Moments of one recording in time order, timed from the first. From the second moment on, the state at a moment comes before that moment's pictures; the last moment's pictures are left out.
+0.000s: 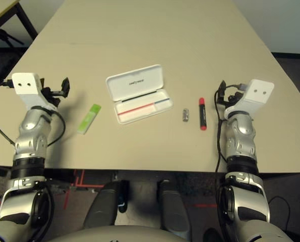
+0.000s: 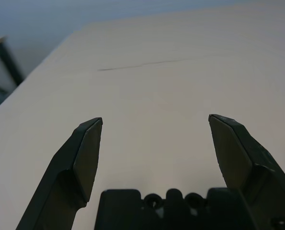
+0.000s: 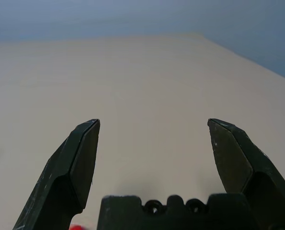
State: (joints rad) left arm -0.40 0.46 0.24 0.07 -0.26 0.27 -0.32; right arm -0.49 -0.39 -0.36 0.58 0.34 -0.22 0.40
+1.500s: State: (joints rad) left arm -0.82 0.52 -0.60 0.00 -0.18 0.93 -0.90; right arm -0.57 -0.80 -0.19 0.51 0.42 0.12 1.37
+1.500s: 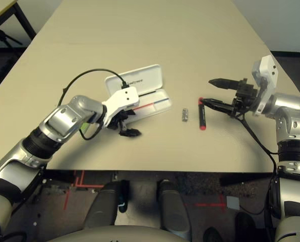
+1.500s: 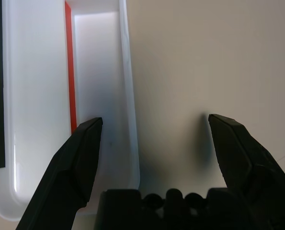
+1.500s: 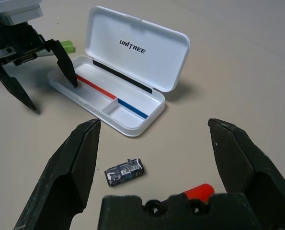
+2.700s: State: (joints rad) left arm -0.77 0.63 -0.58 0.01 -0.04 0.48 -1.15; right arm -0.58 -0.80 -0.18 0.56 0.38 0.07 1.31
